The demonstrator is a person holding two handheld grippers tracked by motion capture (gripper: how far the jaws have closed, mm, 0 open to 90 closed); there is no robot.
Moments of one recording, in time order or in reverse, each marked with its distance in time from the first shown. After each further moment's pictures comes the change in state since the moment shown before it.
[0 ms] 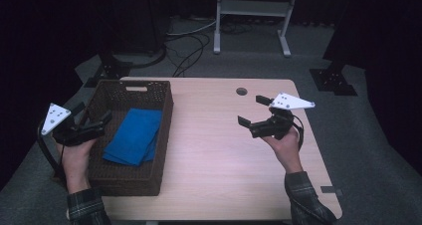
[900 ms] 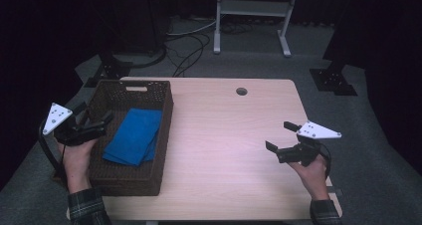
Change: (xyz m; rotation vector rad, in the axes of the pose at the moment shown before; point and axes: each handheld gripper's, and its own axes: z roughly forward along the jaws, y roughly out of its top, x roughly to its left) left arm -0.002 0.000 0.002 0.004 -0.011 0.007; right arm -0.013 -0.075 -0.069 0.111 -0.113 0.030
